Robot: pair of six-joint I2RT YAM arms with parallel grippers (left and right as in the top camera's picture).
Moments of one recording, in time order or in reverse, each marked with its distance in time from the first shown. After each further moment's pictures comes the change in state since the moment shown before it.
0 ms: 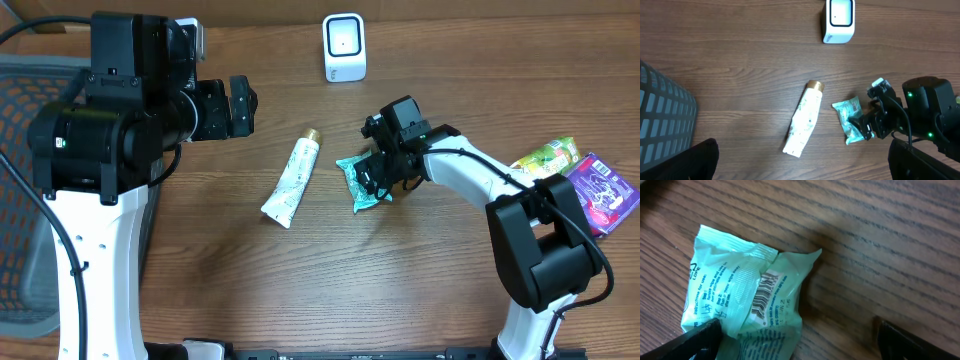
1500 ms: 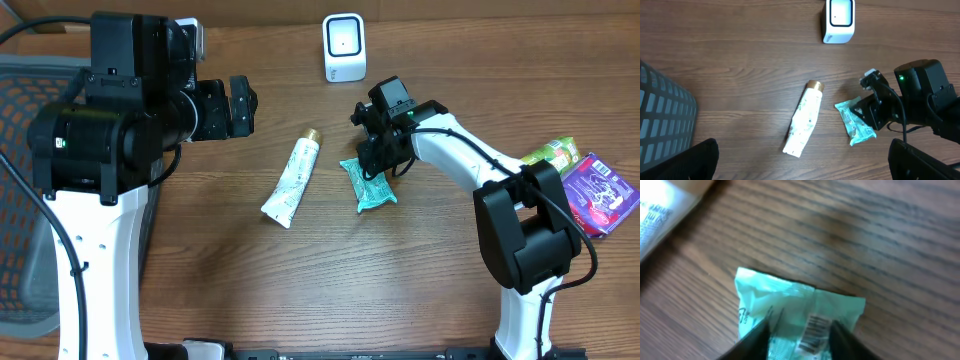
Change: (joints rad) left arm 0.000 0.000 0.000 0.000 0.000 0.000; right arm 0.008 0.106 0.222 -0.167 -0.066 0.046
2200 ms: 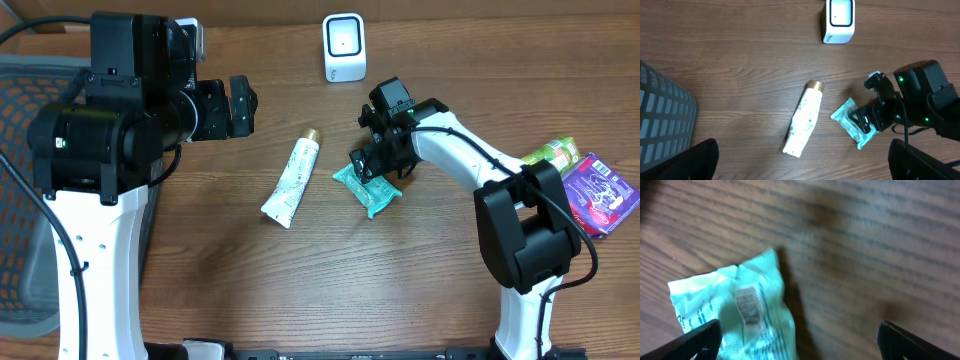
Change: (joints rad) left arm 0.000 0.000 0.000 0.000 0.000 0.000; right arm -0.001 0.000 0.027 -0.111 0.071 0.045
